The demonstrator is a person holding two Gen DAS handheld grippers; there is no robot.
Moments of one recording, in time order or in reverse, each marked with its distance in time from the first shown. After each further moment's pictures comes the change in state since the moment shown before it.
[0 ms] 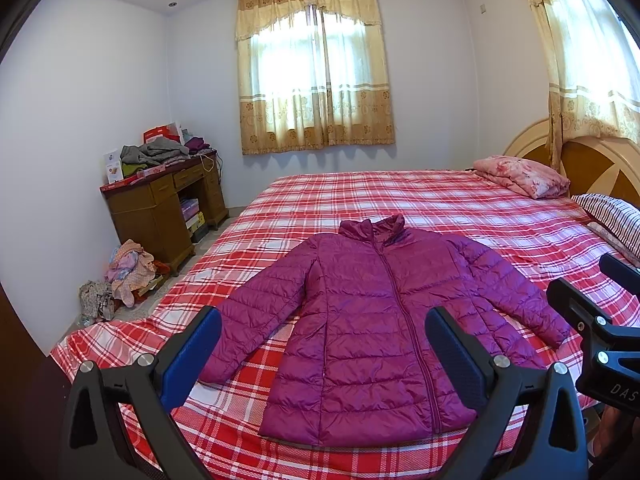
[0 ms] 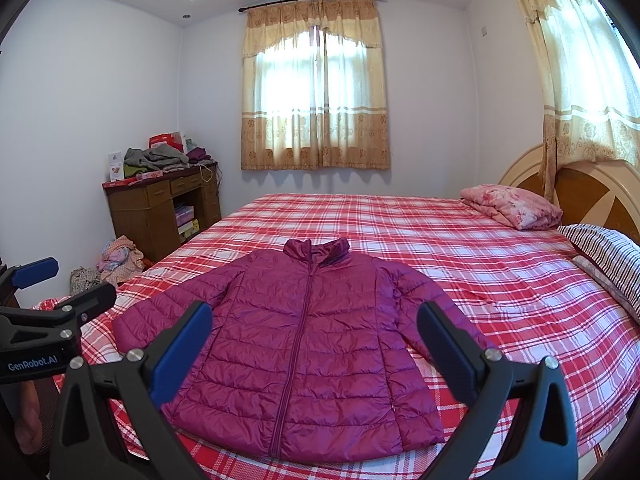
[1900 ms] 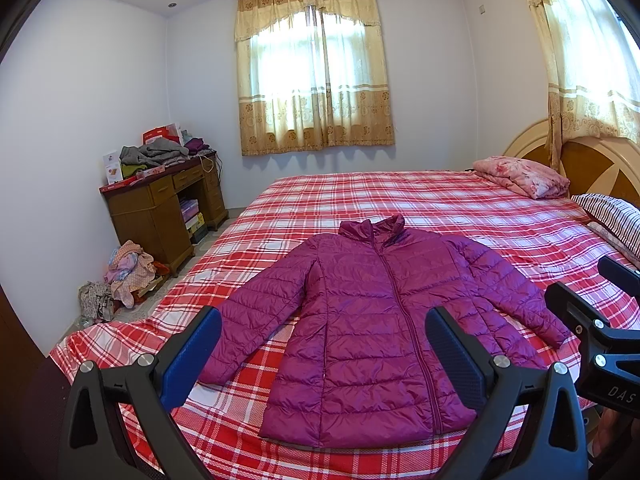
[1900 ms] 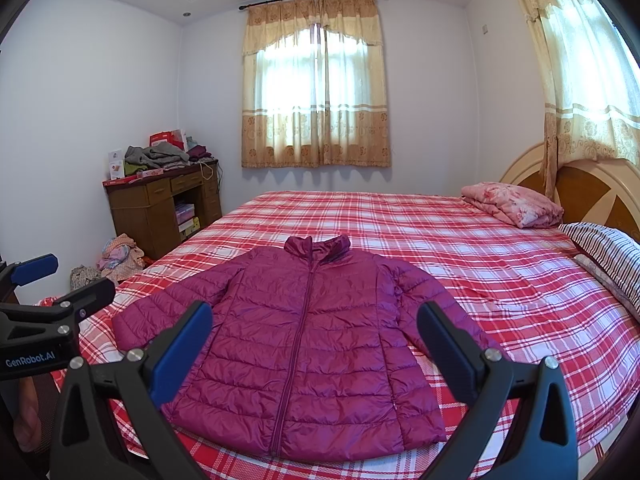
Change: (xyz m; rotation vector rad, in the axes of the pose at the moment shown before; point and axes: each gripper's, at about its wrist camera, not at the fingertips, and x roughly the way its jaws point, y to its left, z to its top) left arm 0.002 0.000 -0.001 0.003 -0.002 -0.001; right arm 0.003 0.000 -0.001 0.001 0.004 0.002
